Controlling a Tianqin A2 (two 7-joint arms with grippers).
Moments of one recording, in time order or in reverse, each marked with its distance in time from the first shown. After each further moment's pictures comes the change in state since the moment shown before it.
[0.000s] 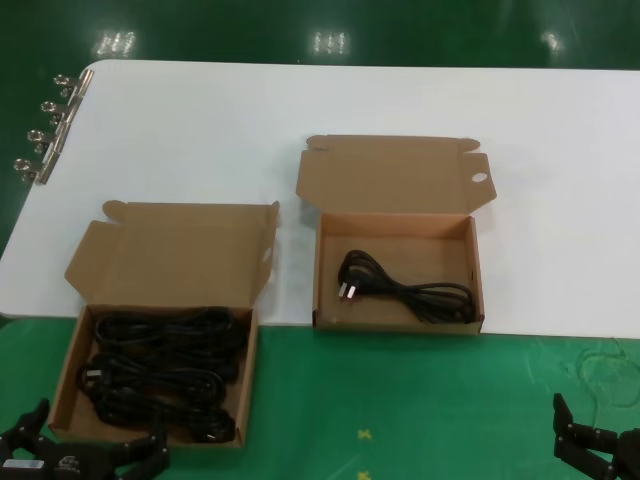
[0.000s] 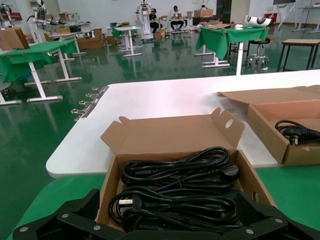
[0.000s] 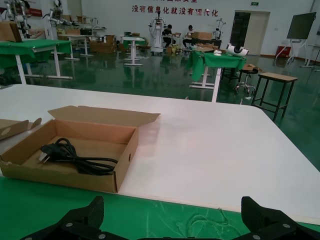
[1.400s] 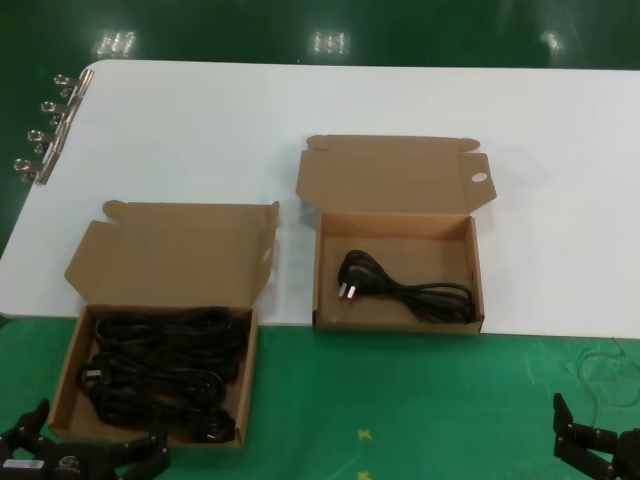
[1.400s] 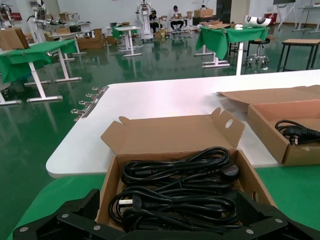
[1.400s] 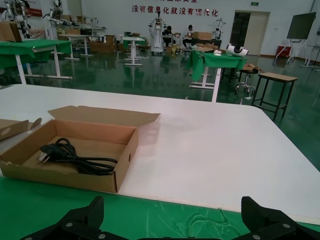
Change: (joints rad) left arm 0.000 0.000 0.000 0.000 0.000 0.000 0.000; right arm 0.000 0.000 0.000 0.000 0.000 0.000 0.000
